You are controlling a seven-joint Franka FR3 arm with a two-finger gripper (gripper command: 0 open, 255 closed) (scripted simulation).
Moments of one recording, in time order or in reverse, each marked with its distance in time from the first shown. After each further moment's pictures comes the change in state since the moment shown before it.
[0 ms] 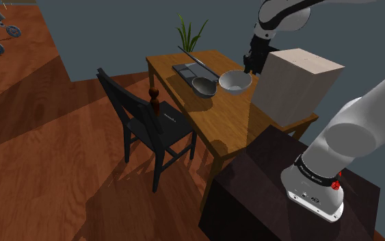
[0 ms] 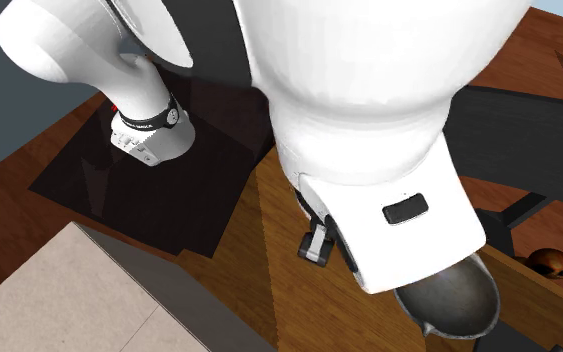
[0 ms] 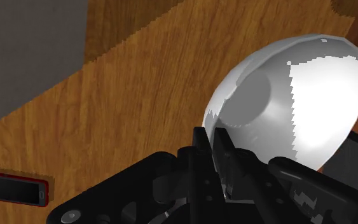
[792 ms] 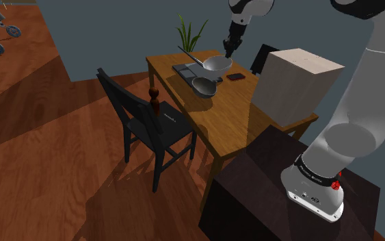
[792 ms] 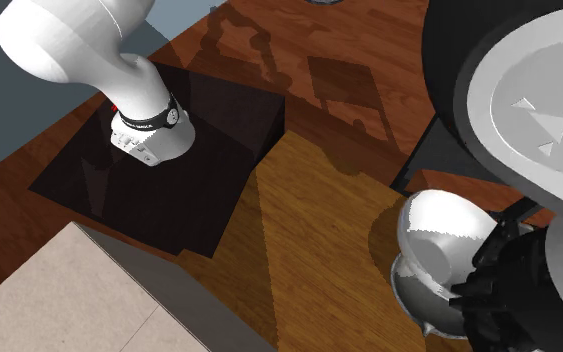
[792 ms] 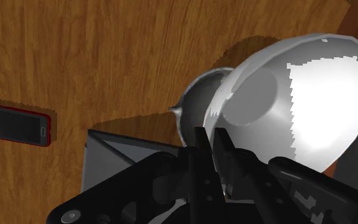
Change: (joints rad) arm 0.007 0.468 -0.008 0.586 0.170 -0.146 -0.072
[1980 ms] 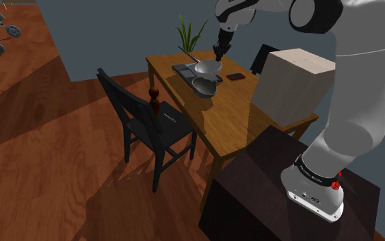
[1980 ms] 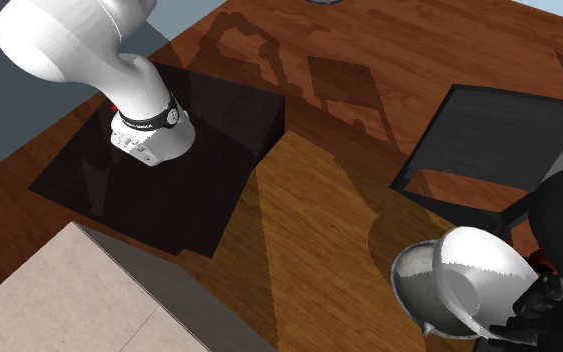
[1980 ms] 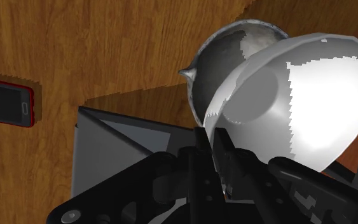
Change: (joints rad) arm -0.048 0.284 0.028 0.285 0.082 -0.015 -0.024
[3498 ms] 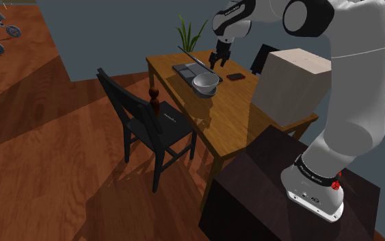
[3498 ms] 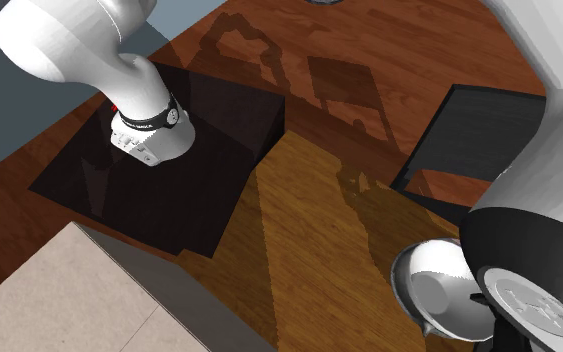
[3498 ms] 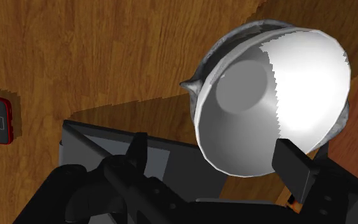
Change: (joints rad) arm -0.003 0.054 0.014 -0.062 0.025 0.114 -0.021
